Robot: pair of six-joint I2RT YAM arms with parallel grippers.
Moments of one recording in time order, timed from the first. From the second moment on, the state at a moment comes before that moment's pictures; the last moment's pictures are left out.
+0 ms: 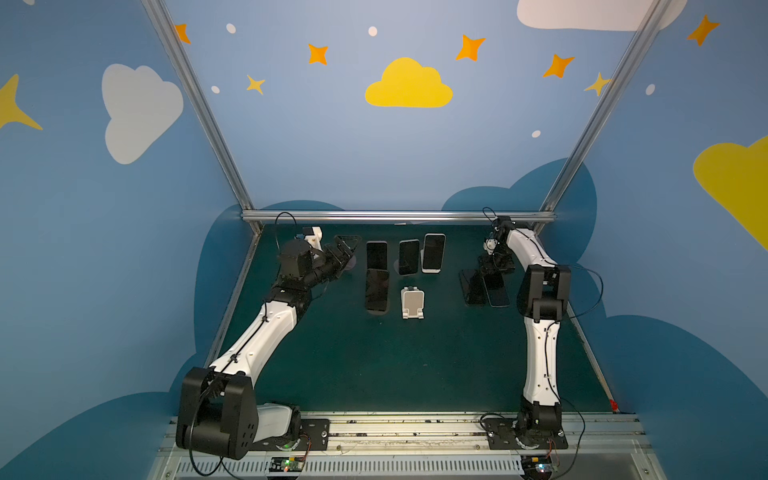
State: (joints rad) left arm -0.16 1.31 0.92 0.18 0.50 -1.09; right arm 0.03 2.50 2.24 -1.21 0.03 -0.09
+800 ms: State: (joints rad) left arm -0.17 1.32 0.92 0.16 0.50 -1.07; right arm 0.03 2.51 2.27 -1.21 0.06 -0.07
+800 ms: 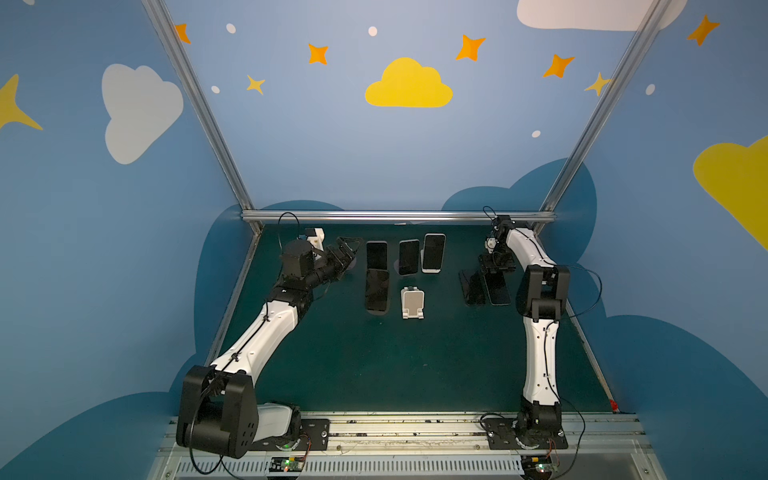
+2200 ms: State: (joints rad) left arm -0.80 1.03 1.00 -0.28 -0.21 -0.66; right arm 0.11 1.13 0.97 -0.41 -0.12 0.30
